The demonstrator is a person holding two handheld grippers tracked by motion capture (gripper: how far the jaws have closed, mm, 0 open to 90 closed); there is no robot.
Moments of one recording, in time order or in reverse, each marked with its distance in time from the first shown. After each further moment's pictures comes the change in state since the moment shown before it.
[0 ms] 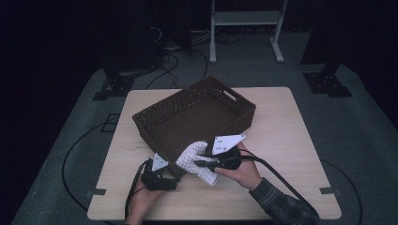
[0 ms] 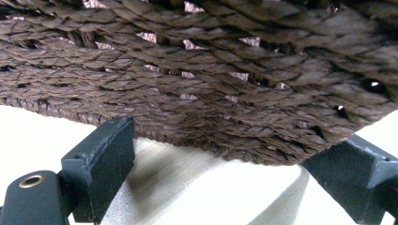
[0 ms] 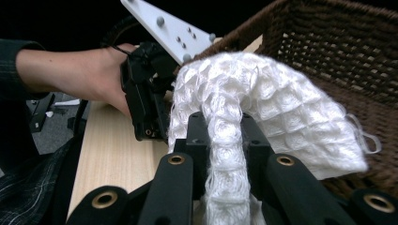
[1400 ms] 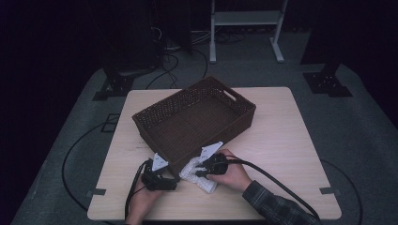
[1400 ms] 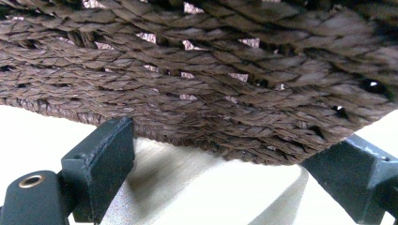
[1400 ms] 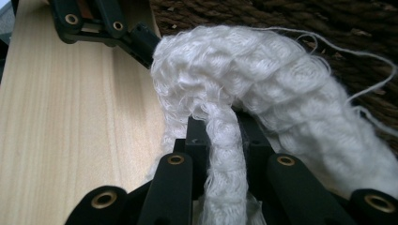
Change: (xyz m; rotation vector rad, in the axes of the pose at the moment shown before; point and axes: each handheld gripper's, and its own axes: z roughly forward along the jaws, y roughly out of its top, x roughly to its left) left arm 0.000 0.000 0.000 -0.002 0.001 0.000; right arm -0.013 -0.044 0.060 0.297 -0.002 0.038
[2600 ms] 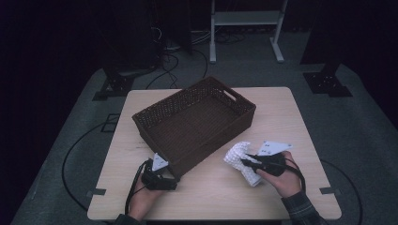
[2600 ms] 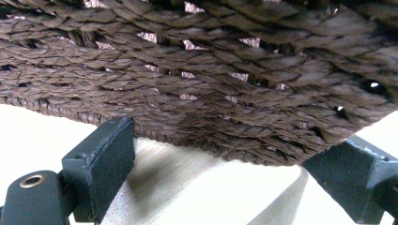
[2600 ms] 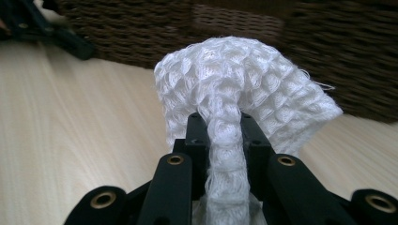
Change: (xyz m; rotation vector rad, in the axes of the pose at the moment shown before) left arm 0.000 0.000 0.000 0.002 0.003 -0.004; right arm -0.009 -0.088 -0.138 -0.187 -0.332 0.218
